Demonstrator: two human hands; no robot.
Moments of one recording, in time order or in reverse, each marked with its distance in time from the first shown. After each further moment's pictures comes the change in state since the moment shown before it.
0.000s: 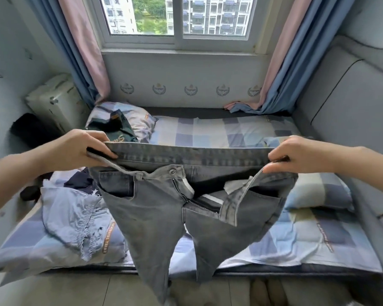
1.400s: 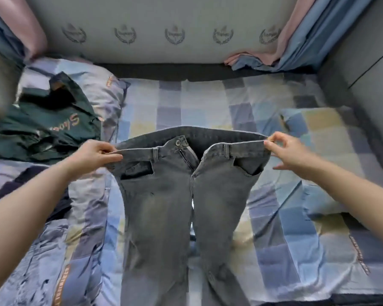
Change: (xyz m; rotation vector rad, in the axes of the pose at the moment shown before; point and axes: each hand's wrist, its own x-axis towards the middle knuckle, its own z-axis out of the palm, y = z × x) left_hand 0.279 -0.285 0.242 -0.510 -0.053 -0.739; right_hand 0.258 0.252 0.218 1.007 0.212 0.895
